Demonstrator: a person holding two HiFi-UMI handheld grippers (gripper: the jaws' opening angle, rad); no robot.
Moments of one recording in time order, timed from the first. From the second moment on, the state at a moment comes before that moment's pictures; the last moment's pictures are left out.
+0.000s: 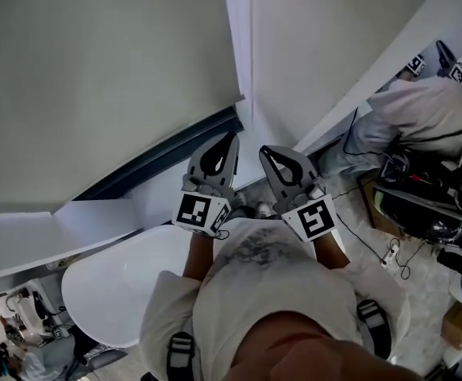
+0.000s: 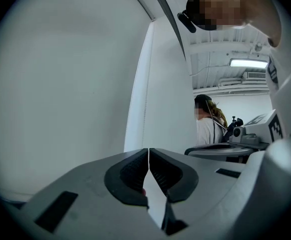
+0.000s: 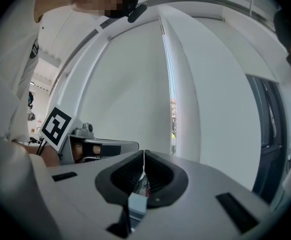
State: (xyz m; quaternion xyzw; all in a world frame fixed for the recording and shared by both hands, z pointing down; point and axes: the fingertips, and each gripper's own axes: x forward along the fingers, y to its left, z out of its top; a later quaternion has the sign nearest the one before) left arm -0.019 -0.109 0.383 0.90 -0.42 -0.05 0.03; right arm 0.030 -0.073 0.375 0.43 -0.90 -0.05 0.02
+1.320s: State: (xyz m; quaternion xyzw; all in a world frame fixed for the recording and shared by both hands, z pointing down) left arm 0.082 -0.184 0.371 0.96 -0.29 -0.03 0.01; right arm 0.083 -0.102 0.370 0.51 -0.86 -0.04 0.04
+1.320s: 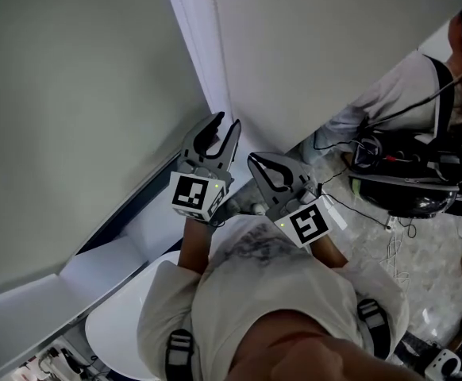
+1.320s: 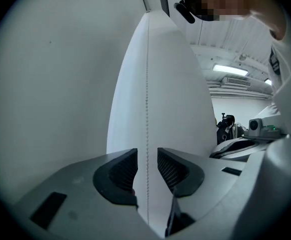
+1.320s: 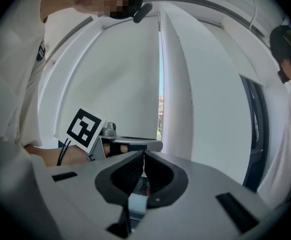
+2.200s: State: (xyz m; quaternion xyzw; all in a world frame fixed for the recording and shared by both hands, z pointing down) left arm 0.097 -0.198 0.381 0.96 -0.27 -0.04 0.02; right arm 0.095 -0.107 0.375 0.52 -0.85 -0.04 0.04
